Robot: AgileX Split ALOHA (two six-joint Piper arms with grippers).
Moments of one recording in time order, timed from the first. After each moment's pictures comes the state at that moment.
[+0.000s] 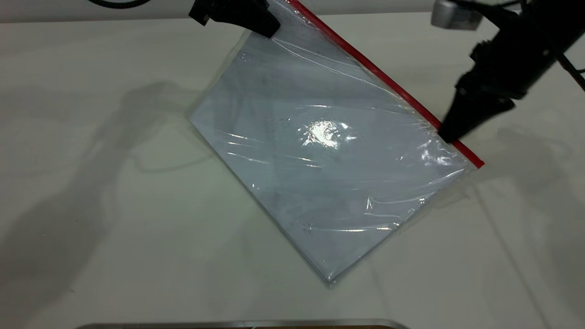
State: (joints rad) left arm -0.21 2.53 -1.98 -0.98 1.07 1.84; right arm 0.08 2.25 -1.22 0.64 0.75 -1.03
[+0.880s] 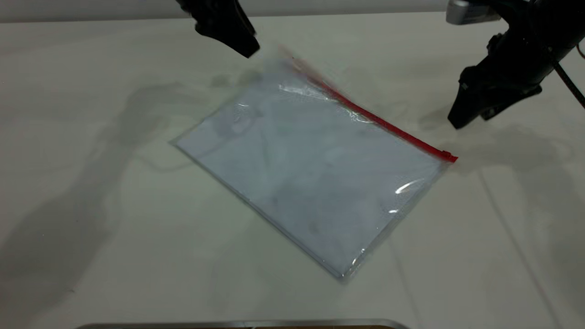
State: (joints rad) left arm -0.23 2.50 -1.98 -0.69 0.93 1.37; right arm 0.07 2.25 -1.22 0.61 0.44 -0.91
